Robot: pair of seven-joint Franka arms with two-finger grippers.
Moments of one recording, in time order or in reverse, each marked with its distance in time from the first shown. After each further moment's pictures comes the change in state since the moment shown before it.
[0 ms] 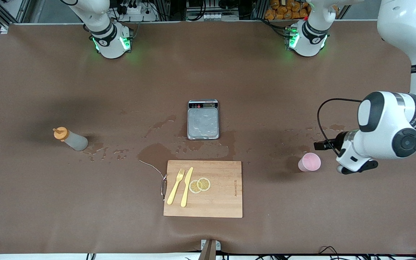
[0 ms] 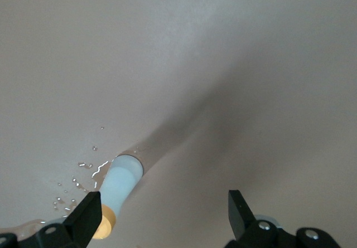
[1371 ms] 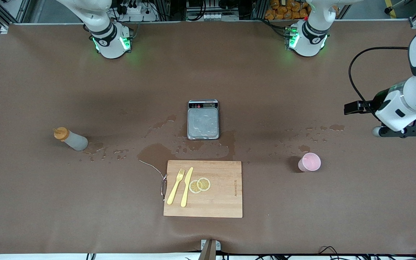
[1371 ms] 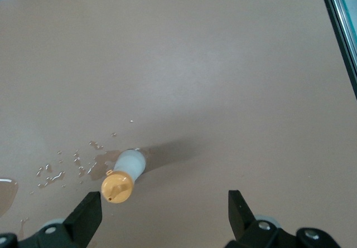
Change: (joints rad) left arm 0.022 -0.300 0.002 0.006 0.061 -0.283 0.237; right arm 0.237 -0.218 0.001 -0.023 -0.250 0.046 -0.174
